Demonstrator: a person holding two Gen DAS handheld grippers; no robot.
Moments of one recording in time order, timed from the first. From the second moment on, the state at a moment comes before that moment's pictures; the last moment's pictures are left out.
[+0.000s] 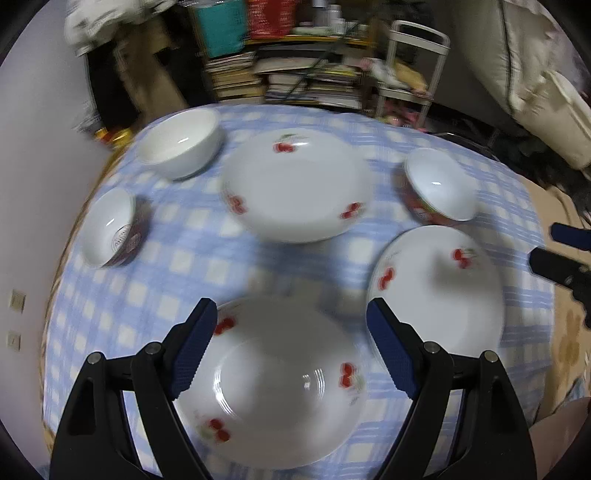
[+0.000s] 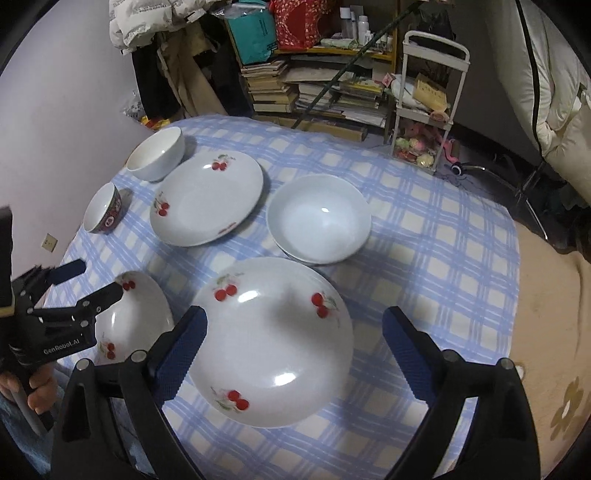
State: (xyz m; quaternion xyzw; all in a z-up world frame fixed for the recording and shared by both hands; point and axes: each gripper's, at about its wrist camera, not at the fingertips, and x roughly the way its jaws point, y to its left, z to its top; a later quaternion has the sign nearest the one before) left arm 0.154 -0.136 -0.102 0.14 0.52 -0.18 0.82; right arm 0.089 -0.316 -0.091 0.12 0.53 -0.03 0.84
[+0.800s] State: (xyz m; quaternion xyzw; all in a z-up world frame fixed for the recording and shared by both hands) left arm 0.174 -0.193 -0.185 0.15 0.60 -0.24 0.75; right arm 0.081 -0.358 -0.182 0.18 0.62 0.01 0.76
